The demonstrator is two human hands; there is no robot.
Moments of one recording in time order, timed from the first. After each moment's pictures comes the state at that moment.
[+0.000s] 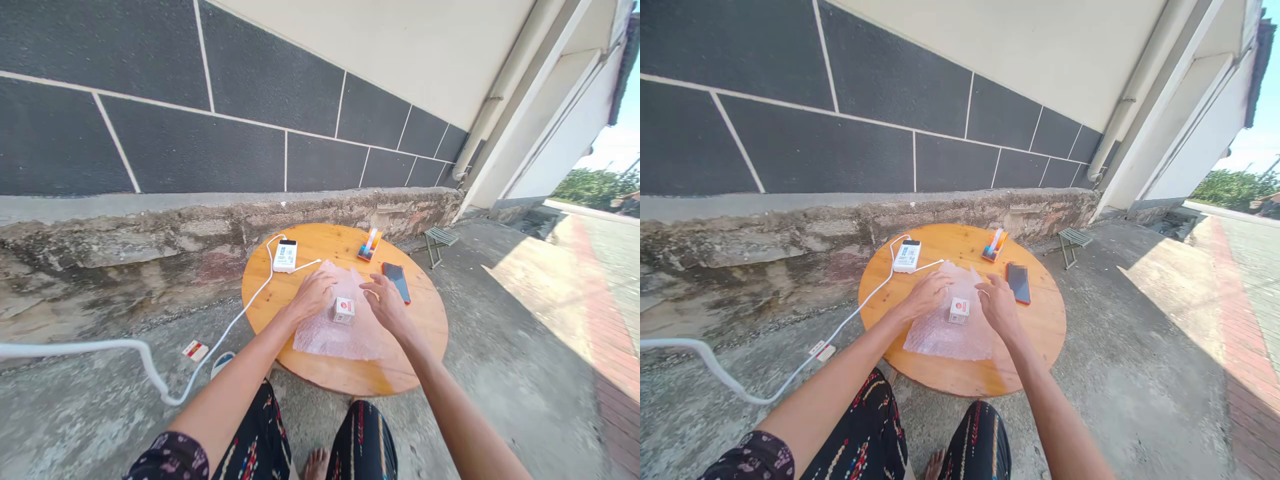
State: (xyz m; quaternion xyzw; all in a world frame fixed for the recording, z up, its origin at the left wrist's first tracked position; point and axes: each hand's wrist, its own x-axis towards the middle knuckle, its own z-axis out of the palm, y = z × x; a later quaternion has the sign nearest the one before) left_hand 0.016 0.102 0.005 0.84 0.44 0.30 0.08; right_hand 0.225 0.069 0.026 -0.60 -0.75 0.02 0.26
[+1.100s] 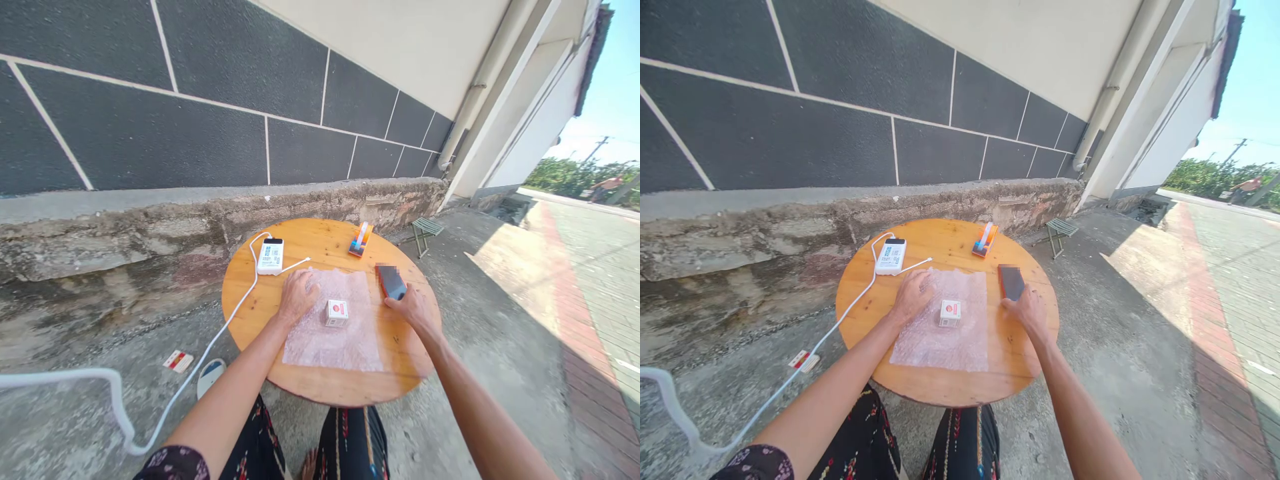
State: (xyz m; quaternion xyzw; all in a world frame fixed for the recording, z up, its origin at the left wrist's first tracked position) left_hand 0.016 0.143 -0.048 0.74 0.53 0.41 0.06; right_hand 0.306 0.095 -0.003 -0.83 -0.55 0.00 0.11
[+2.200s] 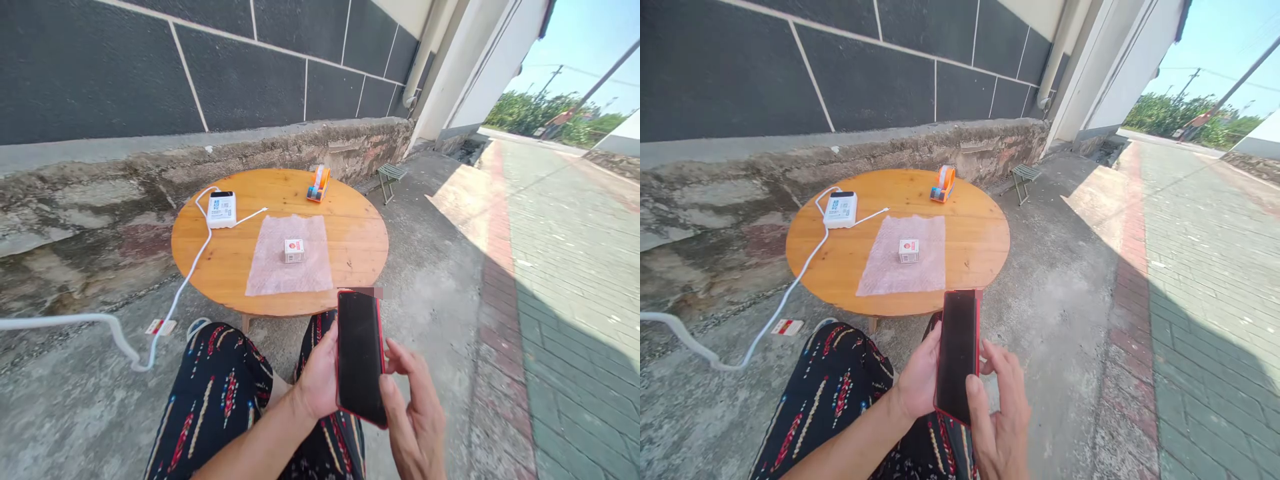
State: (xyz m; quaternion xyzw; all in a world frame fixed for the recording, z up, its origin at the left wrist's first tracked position) left_hand 0.118 -0.138 -0.032 0.04 0.07 0.24 0.97; right_hand 0.226 -0.232 -0.018 -0.66 -0.56 0.05 0.50
